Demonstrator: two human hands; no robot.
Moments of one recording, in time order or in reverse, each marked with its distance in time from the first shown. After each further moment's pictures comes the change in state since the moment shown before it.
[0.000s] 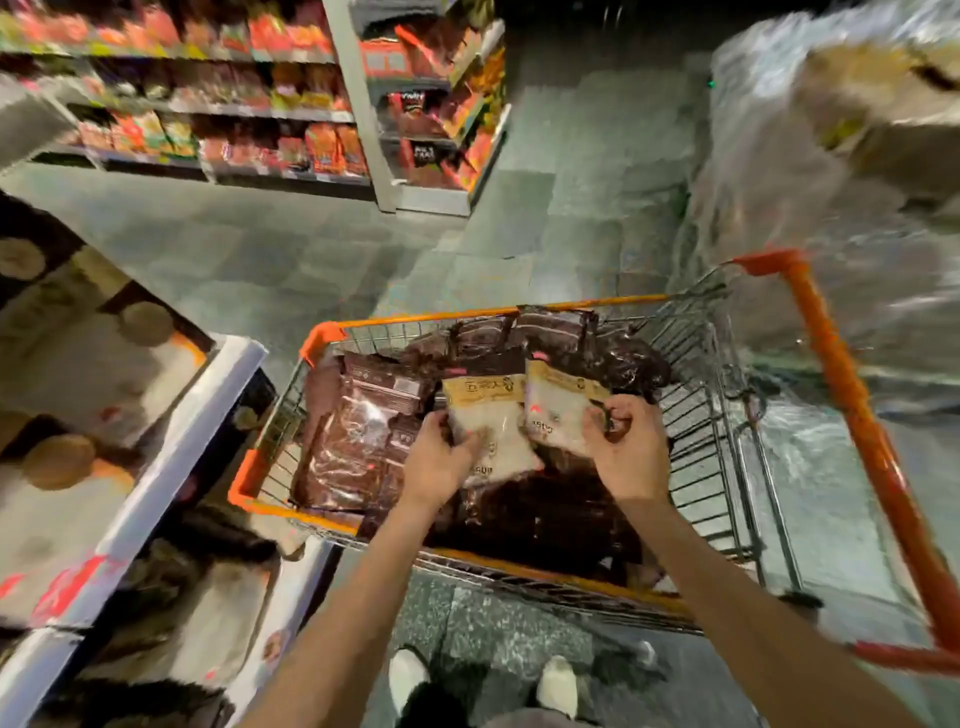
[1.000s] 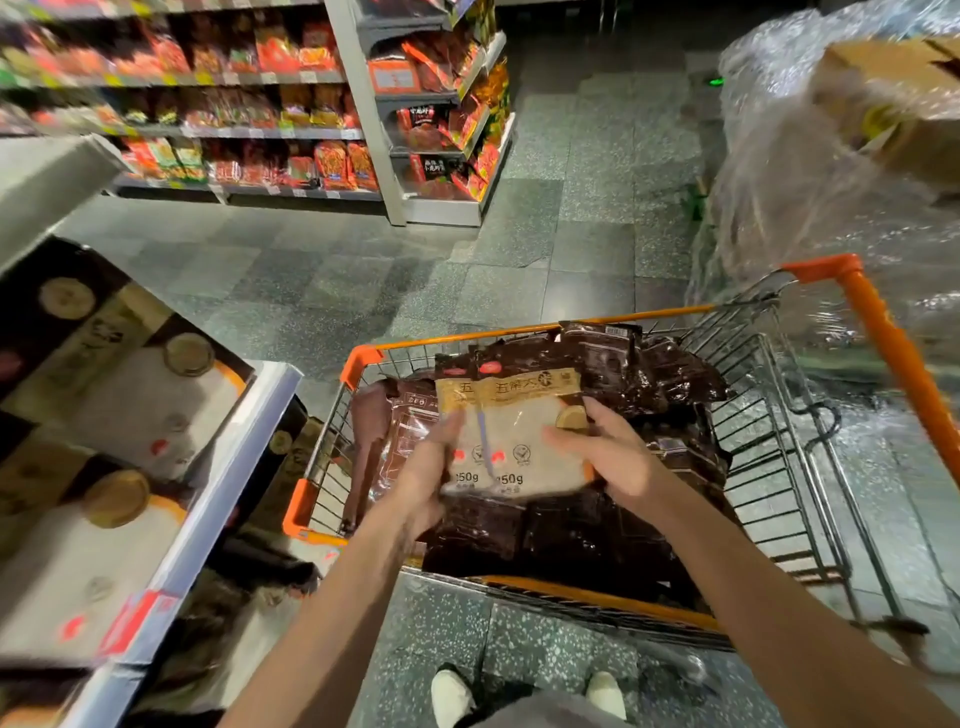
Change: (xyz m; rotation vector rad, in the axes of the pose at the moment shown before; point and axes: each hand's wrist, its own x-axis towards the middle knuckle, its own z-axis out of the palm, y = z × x) left_hand 0.009 0.018 -0.089 -0.578 -0.336 -0.199; right_hand -0.005 -0.091 0.031 0.814 -0.635 0.284
